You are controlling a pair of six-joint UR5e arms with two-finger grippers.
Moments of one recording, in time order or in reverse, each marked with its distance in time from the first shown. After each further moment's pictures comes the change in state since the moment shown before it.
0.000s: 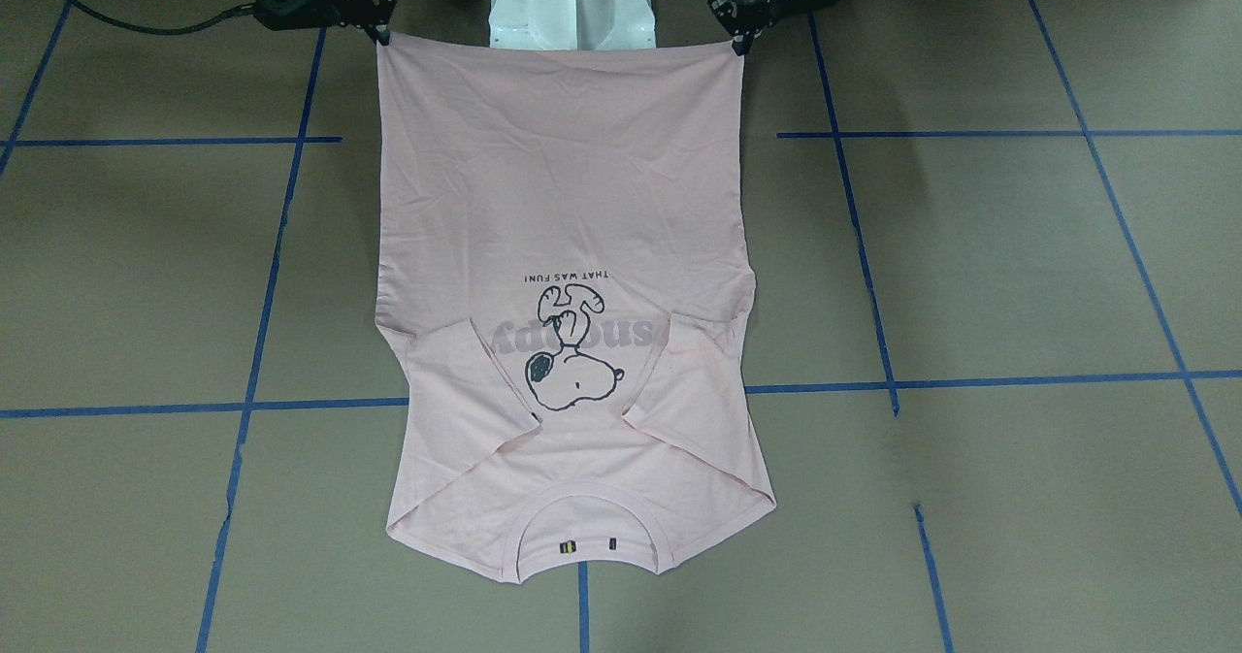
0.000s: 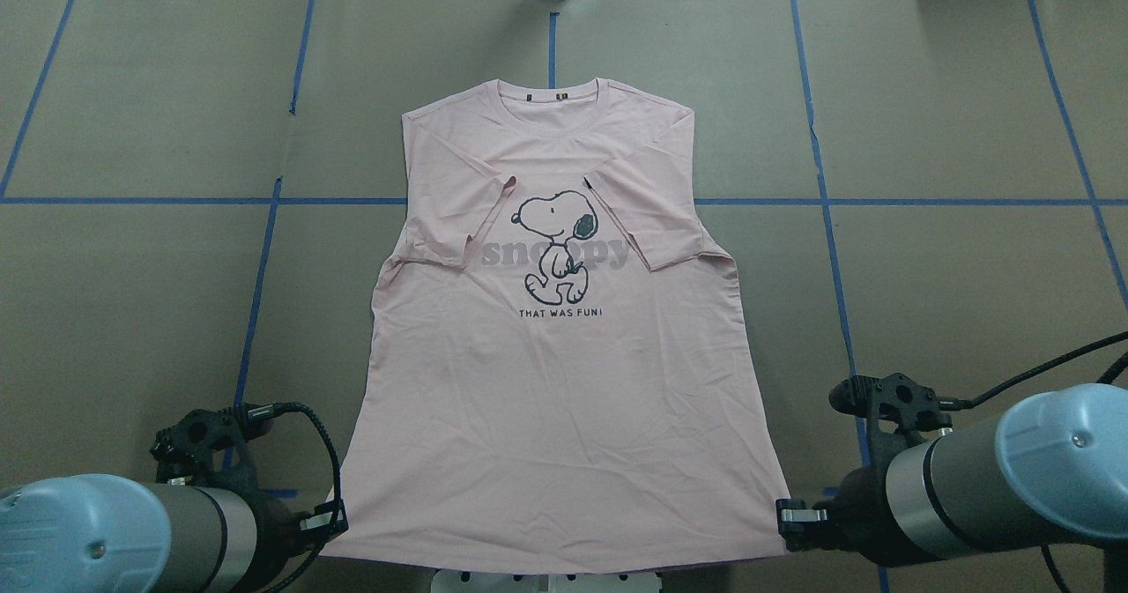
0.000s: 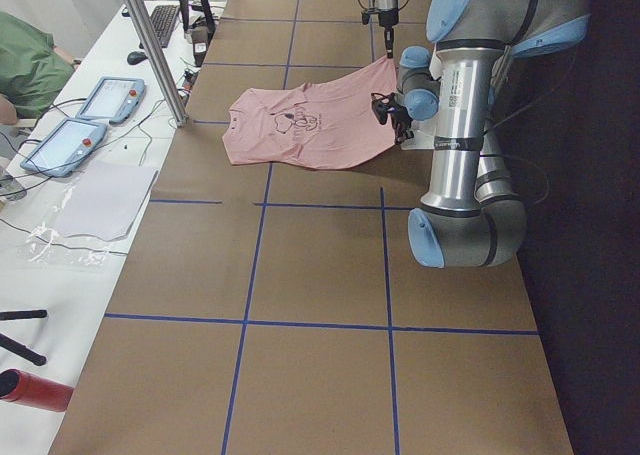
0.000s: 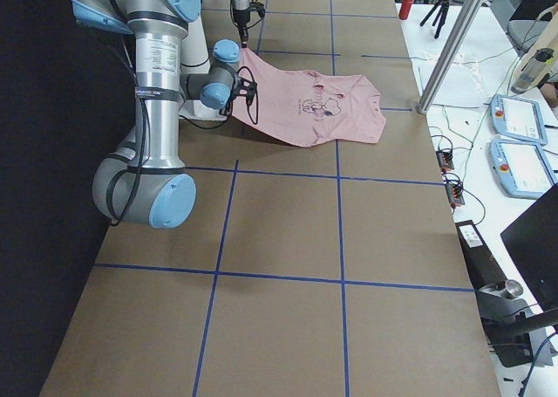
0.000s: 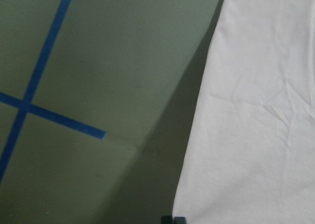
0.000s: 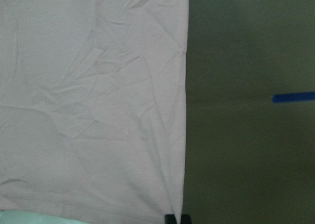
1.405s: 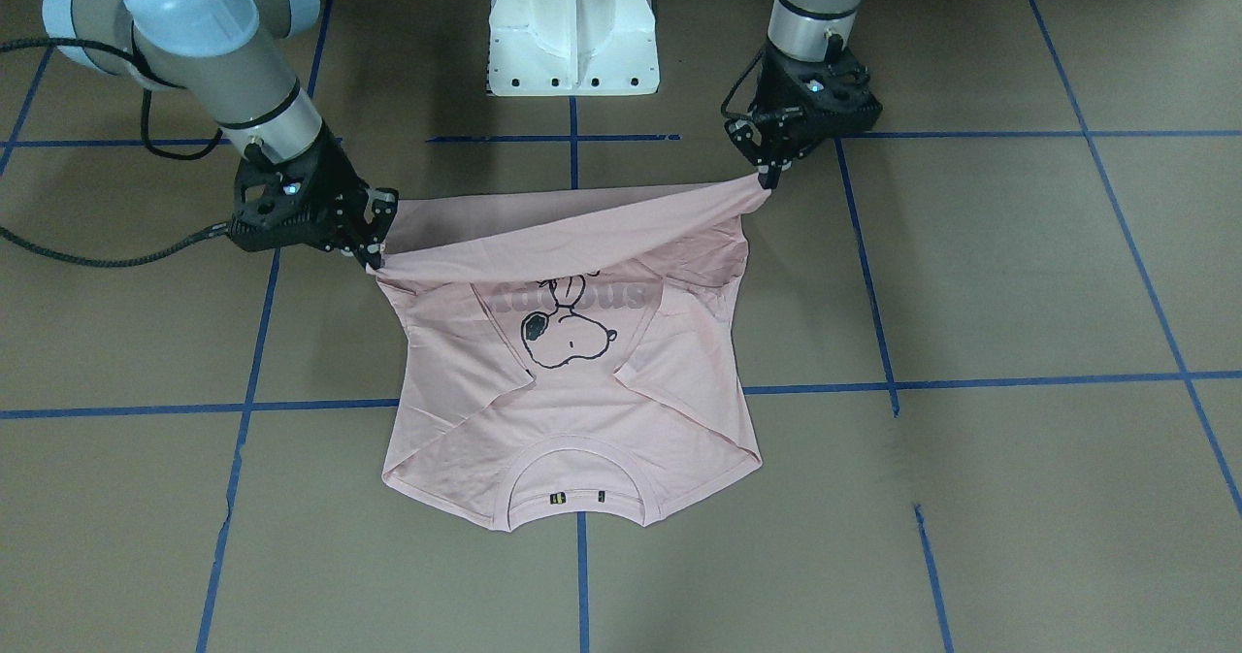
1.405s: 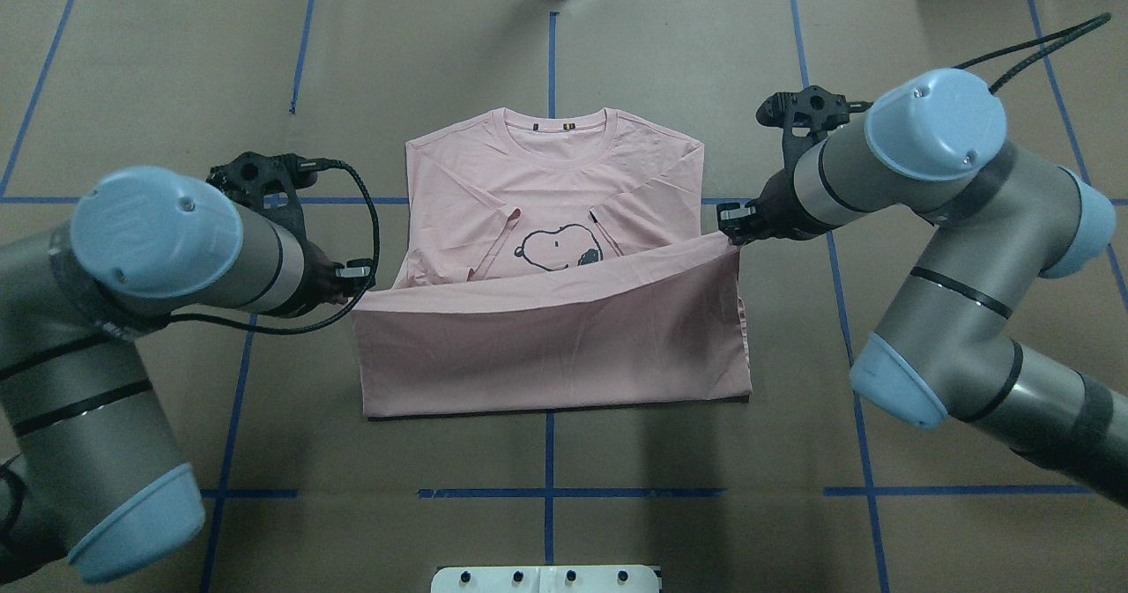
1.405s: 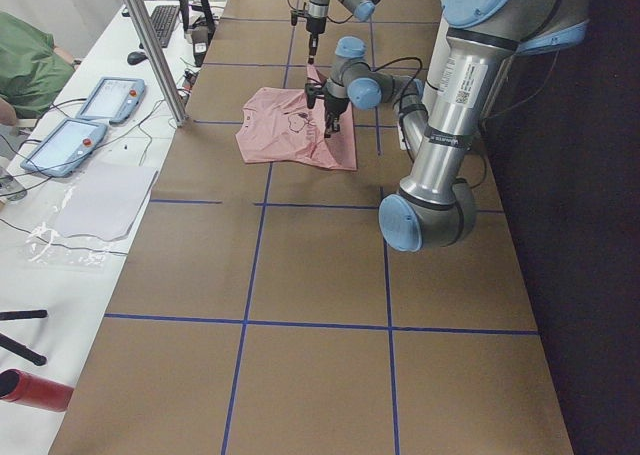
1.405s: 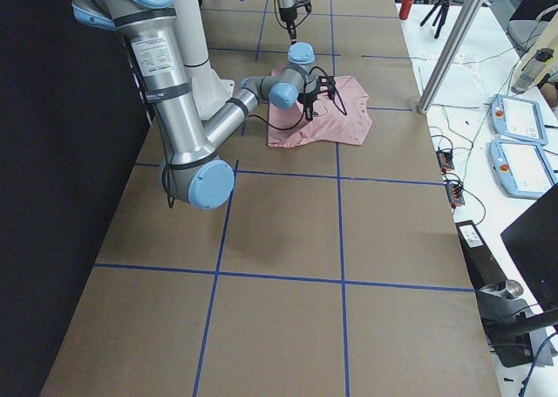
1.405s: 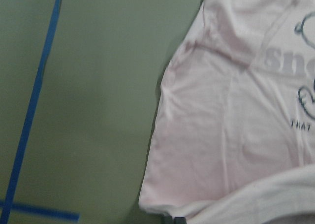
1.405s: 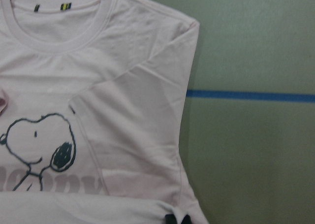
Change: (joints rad) left arm -0.485 -0.302 0.362 0.006 -0.082 0.473; right arm 0.512 0.479 -0.580 0.002 0.024 -0.516
